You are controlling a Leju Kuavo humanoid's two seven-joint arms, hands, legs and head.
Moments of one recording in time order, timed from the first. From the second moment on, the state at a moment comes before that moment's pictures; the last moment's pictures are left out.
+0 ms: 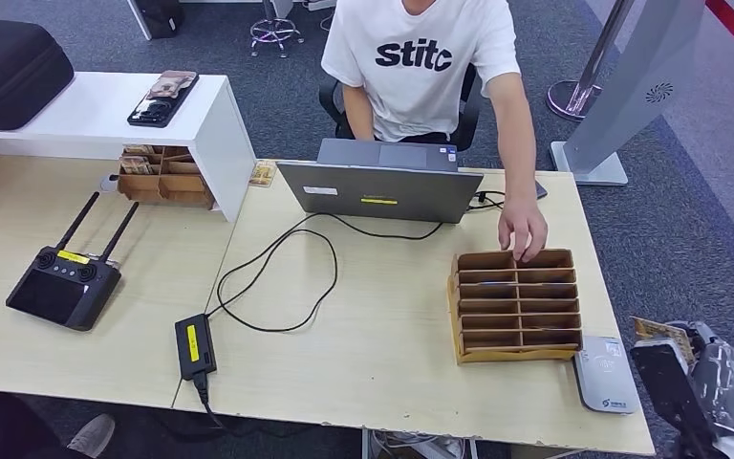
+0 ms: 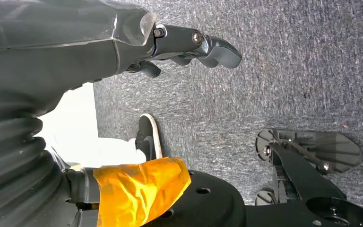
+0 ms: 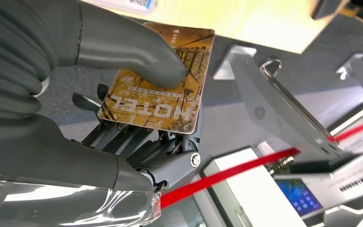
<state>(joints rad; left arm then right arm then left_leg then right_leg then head) -0.14 -0.05 -1.53 -0.02 1.57 0.31 -0.06 0.00 0.09 -0.62 -1.55 0.94 -0.08 -0.33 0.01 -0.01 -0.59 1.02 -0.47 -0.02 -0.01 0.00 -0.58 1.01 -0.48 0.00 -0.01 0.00</state>
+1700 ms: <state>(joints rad) -0.14 -0.05 -1.53 -0.02 1.57 0.30 -0.06 -0.01 0.08 -0.62 -1.38 0.94 -0.02 -0.30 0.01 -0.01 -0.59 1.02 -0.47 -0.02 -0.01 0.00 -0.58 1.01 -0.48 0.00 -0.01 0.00</state>
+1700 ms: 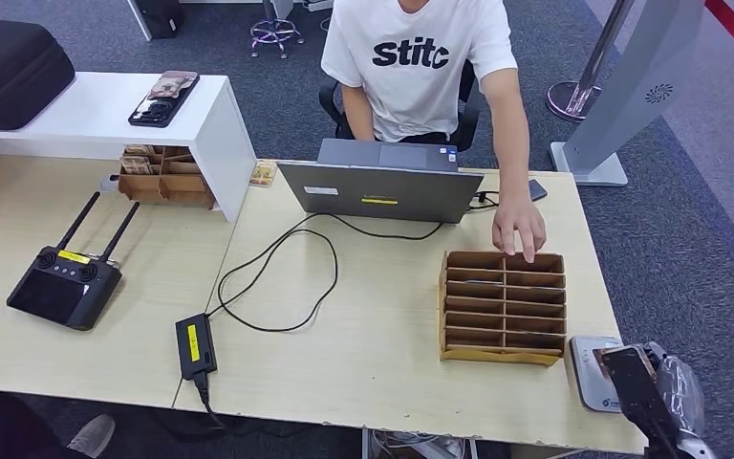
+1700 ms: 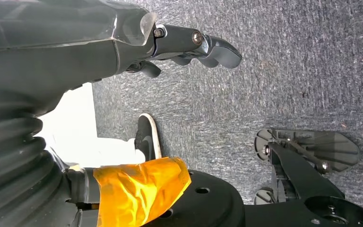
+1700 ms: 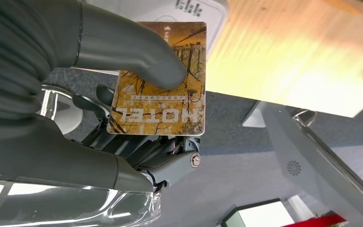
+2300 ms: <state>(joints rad) -0.14 -0.05 -1.53 -0.02 1.57 0.30 -0.06 -0.02 0.08 -0.47 -1.71 0.91 -0.03 -0.29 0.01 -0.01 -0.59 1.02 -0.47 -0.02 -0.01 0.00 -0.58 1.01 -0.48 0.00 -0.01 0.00</state>
